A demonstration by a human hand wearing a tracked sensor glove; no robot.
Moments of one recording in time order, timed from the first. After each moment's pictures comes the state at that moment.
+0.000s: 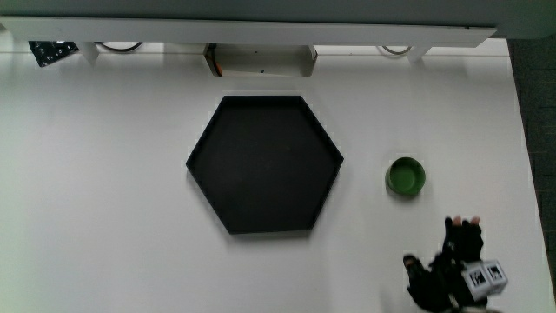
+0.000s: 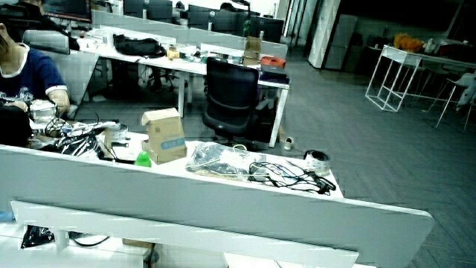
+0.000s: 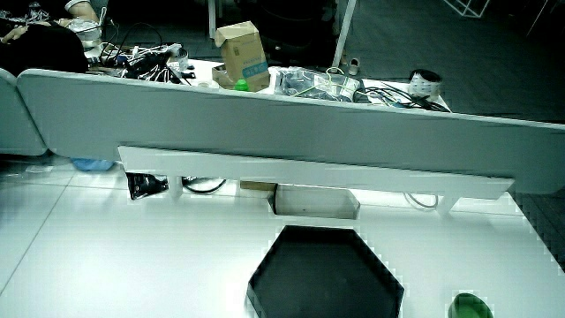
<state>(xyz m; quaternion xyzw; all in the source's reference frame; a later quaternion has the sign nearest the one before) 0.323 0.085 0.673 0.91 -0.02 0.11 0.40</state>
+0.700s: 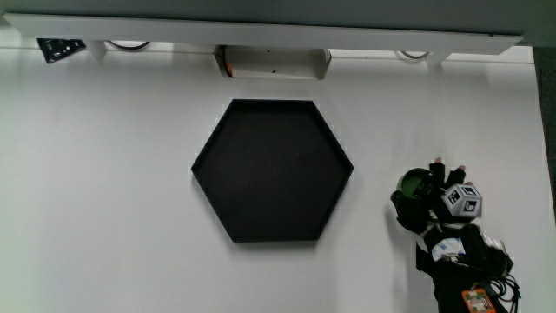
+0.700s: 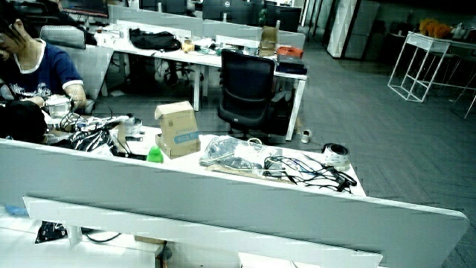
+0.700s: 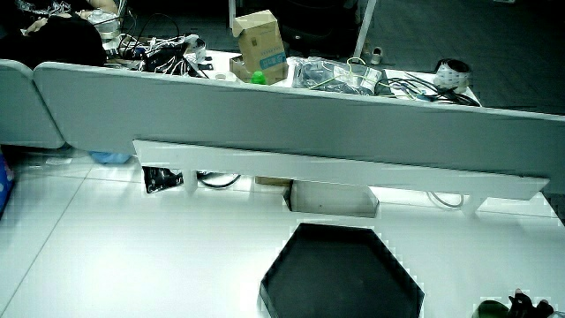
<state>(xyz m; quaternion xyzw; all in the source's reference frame) 0.312 0.044 0.686 0.89 -0.03 0.06 0.45</state>
